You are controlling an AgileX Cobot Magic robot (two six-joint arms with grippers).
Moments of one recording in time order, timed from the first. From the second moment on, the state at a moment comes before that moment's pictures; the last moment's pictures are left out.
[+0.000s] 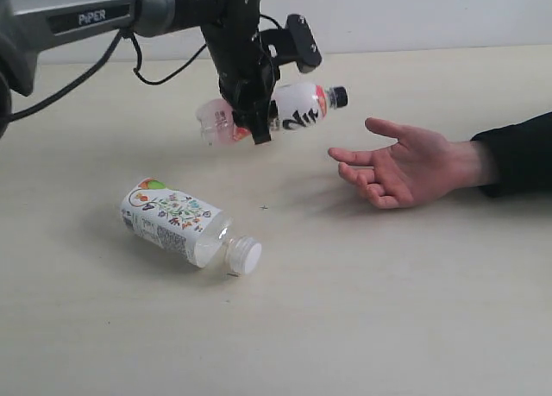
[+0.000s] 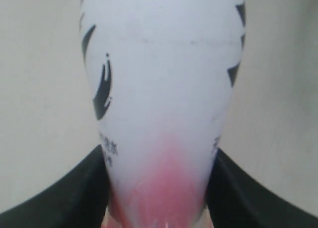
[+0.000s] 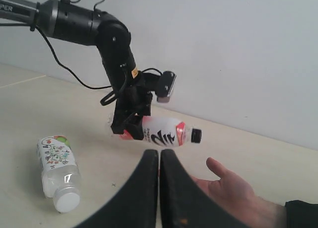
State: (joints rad) left arm -0.49 2.35 -2.02 0.10 0.97 0.71; right arm 0.38 0.00 -0.19 0.47 0.38 -0.49
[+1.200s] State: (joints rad) left arm -0.89 2.13 -1.93 0.25 0.71 -0.88; right arm 0.38 0.00 -0.19 0.47 0.38 -0.49
